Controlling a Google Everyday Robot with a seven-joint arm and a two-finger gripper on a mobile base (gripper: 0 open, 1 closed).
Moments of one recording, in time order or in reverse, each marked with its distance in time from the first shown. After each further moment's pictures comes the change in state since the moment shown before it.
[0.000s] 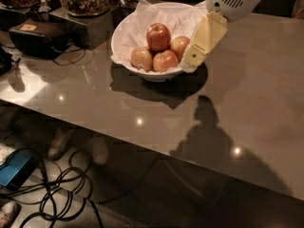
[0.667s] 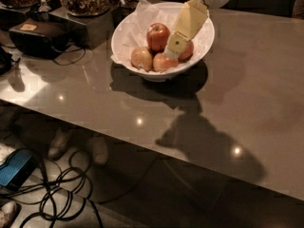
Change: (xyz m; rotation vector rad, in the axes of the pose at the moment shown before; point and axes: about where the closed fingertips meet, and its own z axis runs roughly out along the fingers) arm -0.042 -0.010 0.011 -0.026 -0.025 -0.038
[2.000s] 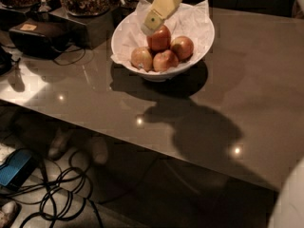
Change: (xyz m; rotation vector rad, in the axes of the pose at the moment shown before) arm -0.056 -0.043 0.024 -0.026 -0.118 0.099
